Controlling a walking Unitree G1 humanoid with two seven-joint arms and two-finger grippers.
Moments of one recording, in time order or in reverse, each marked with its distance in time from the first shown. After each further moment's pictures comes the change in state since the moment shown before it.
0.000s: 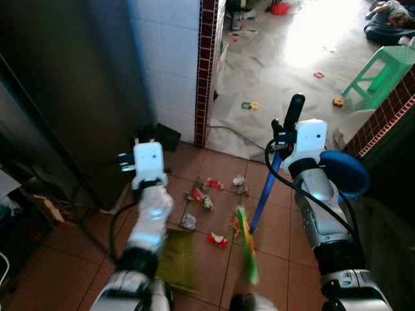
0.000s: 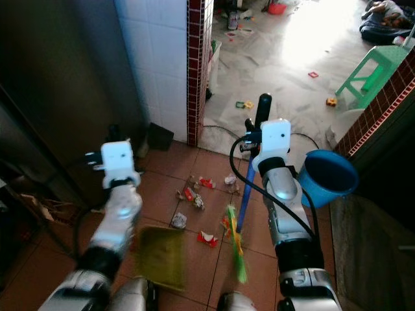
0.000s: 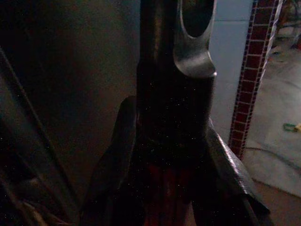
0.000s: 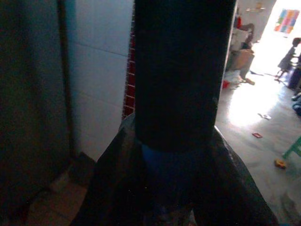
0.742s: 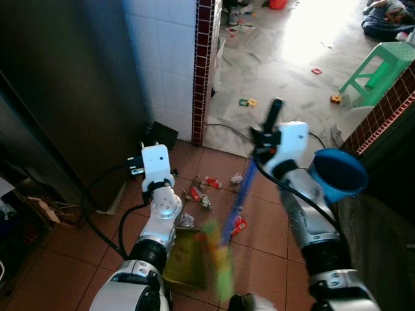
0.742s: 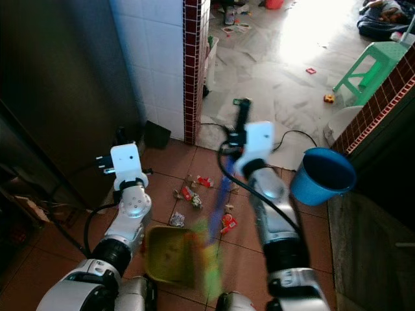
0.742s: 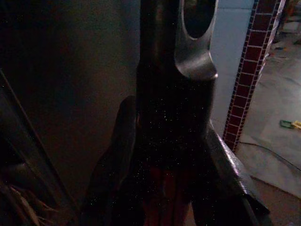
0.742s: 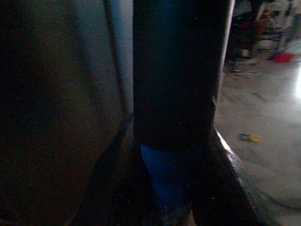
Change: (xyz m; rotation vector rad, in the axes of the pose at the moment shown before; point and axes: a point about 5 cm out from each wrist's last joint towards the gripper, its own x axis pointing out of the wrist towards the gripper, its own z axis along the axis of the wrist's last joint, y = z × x) left arm -0.003 -0.014 -0.011 -0.036 0.035 0.029; right arm 0.004 0.039 0.002 0.237 0.040 0.191
